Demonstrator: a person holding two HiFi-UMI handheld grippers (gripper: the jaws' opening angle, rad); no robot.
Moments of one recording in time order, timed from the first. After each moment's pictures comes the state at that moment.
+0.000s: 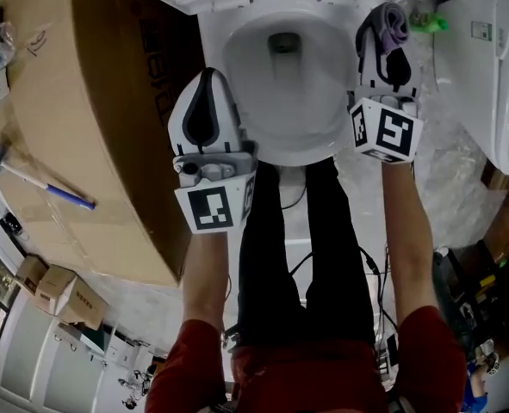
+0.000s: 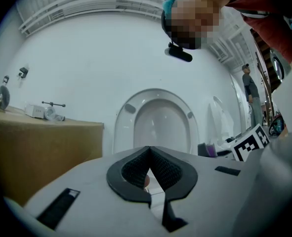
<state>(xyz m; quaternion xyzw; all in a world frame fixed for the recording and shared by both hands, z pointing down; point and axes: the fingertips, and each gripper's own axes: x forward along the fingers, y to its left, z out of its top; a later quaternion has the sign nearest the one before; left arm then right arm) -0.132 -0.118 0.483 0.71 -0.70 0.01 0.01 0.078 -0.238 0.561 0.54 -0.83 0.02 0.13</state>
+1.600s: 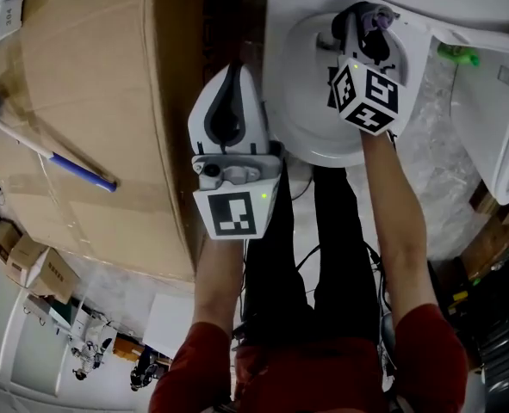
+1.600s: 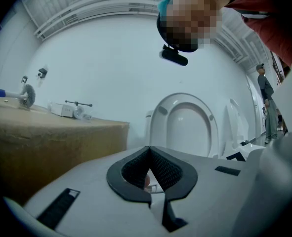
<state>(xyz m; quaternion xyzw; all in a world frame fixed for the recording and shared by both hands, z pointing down) -0.220 -0.080 0.496 0.65 -0.76 -0.01 0.06 -0.081 -0.234 0.646 0.51 -0.83 0.16 0.17</state>
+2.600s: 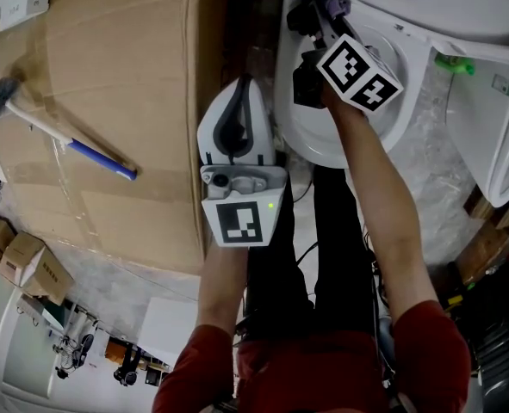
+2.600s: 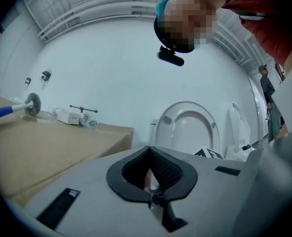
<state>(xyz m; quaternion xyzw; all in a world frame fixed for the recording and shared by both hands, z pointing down) -0.236 -0.058 0.469 0.64 -0.77 -0.02 0.05 -0.176 -0.221 0.630 0.43 -0.80 0.41 0.07</state>
